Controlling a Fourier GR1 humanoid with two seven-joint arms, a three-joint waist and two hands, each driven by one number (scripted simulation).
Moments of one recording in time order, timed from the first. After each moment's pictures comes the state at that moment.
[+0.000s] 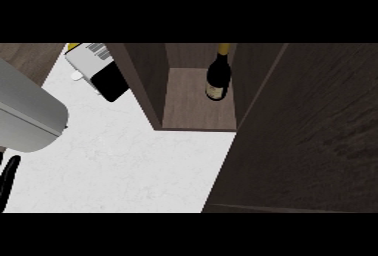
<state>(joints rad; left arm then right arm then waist) 0.49 0.73 -0.20 -2.15 0.85 0.22 -0.54 0.07 -0.03 0.59 -2.43 -0.05 0.27 0.66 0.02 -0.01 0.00</state>
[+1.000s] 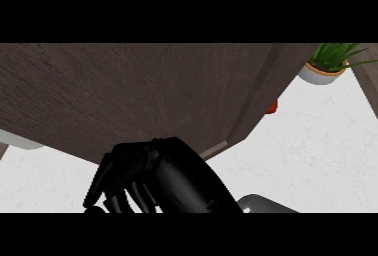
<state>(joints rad) 0.62 0.79 0.16 -2.08 1.04 -0.12 -0.46 -0.70 -0.01 0.67 -1.92 0.07 -0.24 0.70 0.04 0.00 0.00</state>
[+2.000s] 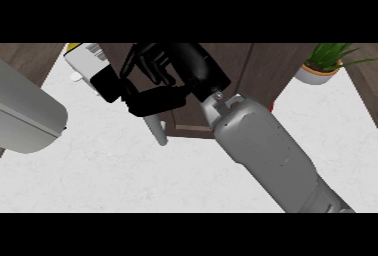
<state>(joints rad) 0.50 0.70 0.11 -2.10 0.98 -0.10 -0.27 -0.99 -0.02 0.34 -1.33 -0.03 -0.06 0.34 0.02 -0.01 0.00</state>
